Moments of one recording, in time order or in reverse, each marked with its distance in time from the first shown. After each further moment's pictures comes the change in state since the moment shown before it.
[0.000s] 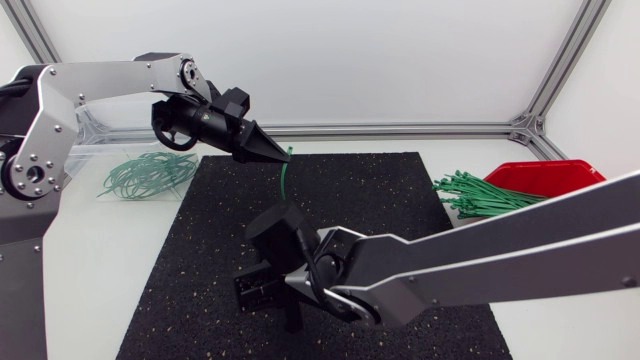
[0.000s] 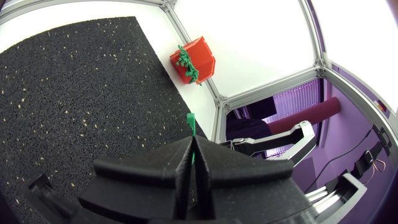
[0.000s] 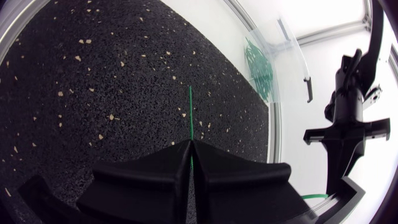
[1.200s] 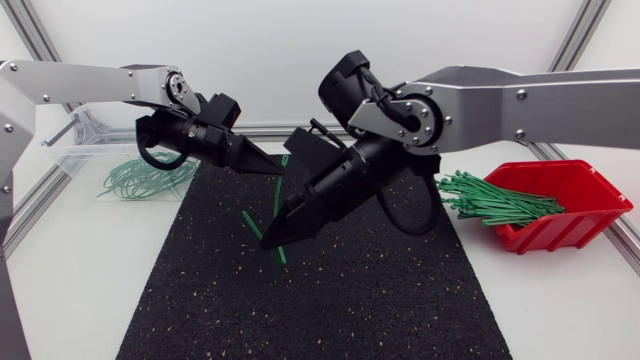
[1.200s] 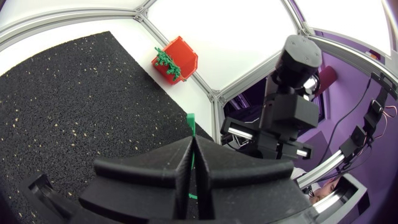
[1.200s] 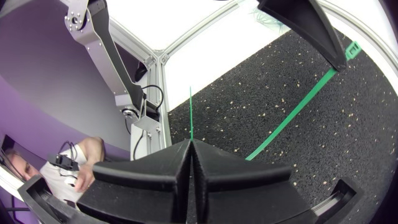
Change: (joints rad) left arm 0.005 -0.154 -0.277 0.085 0.064 0.266; right arm -0.356 -0.135 0.381 -0.844 -1.016 0.880
